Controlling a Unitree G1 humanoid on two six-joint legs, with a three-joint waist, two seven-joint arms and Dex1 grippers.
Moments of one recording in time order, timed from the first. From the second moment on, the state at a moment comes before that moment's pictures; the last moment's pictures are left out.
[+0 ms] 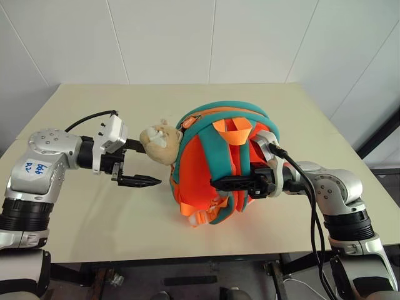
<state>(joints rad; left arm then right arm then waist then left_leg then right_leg) -0.73 0.90 0.03 0.05 -0.45 0.44 -1.37 -0.74 -0.54 0.03 -0.07 0.85 1.00 1.22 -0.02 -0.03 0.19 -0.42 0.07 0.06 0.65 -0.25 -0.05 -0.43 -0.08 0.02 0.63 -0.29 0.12</state>
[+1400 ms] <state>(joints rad) -0.63 0.84 0.20 -0.12 -0.66 0.64 -1.13 -0.73 -0.54 0.03 -0.05 0.85 0.99 1.20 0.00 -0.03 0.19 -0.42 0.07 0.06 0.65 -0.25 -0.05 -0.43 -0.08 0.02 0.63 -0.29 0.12</state>
